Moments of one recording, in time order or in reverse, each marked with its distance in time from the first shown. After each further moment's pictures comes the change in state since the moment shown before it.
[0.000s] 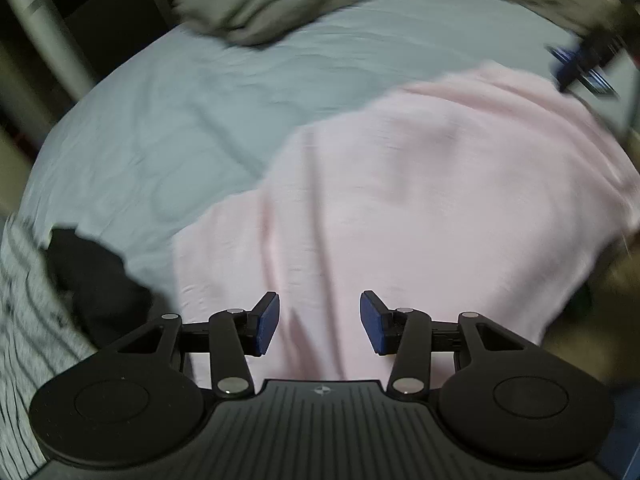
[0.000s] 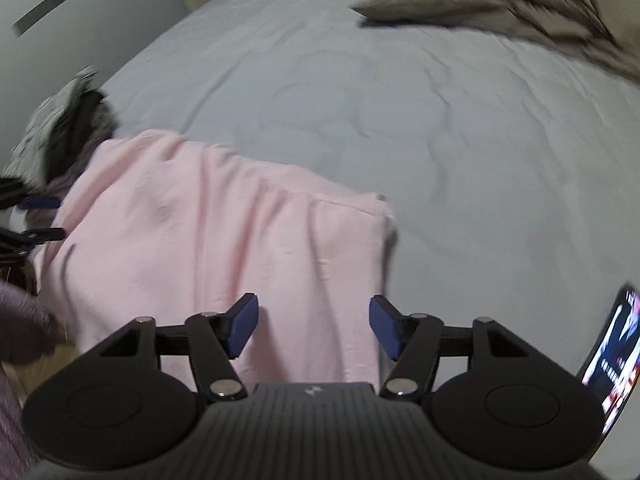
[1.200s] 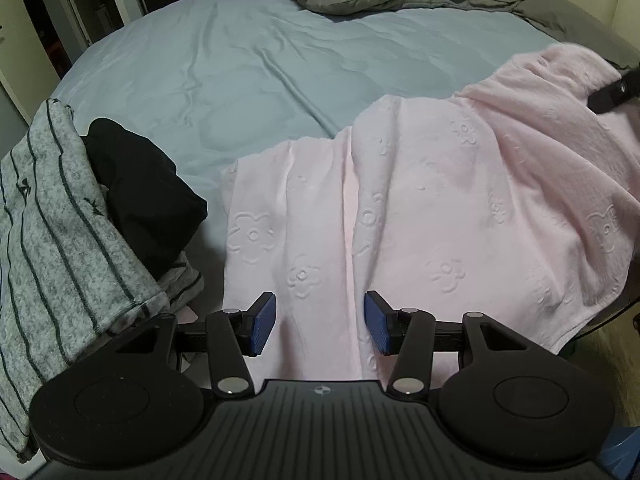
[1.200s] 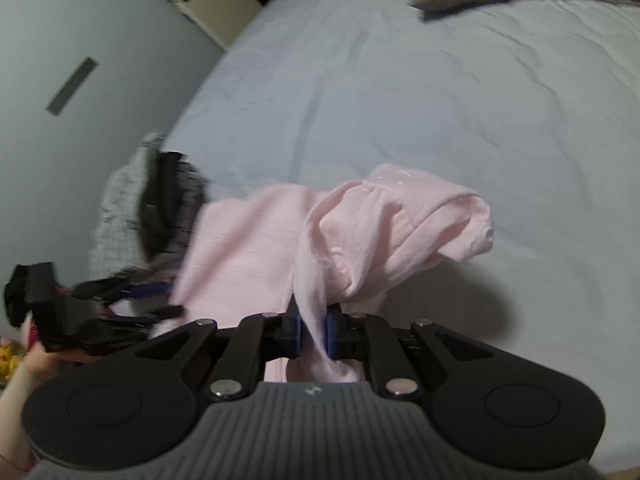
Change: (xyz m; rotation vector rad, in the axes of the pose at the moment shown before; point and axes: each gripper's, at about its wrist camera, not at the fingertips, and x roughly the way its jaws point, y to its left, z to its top) left arm -0.015 0.044 -0.033 -0.209 0.040 -0.042; right arm -0.002 0.099 0.058 0.164 -0.033 0.319
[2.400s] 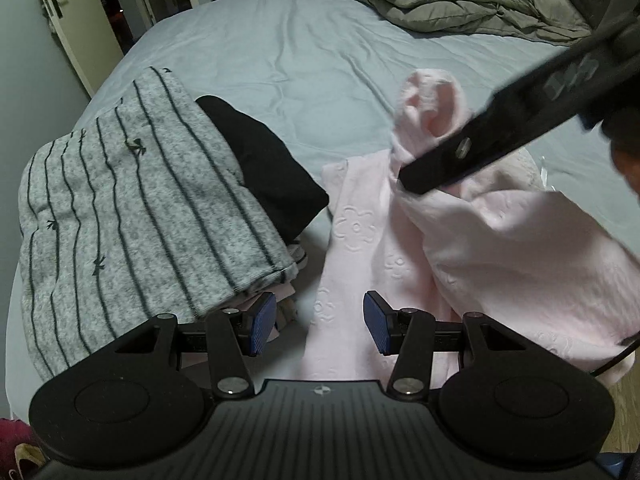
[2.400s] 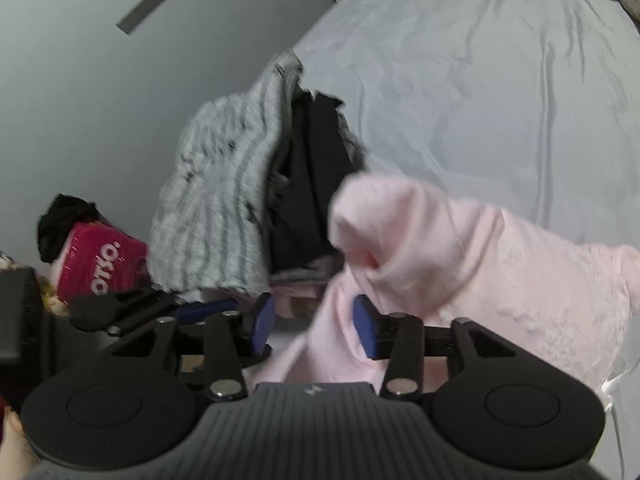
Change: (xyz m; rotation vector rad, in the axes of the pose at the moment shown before) left arm -0.038 0.052 -0.013 -0.165 -0.002 0.119; right arm 0.168 0.175 0.056 -0.183 0.122 0.170
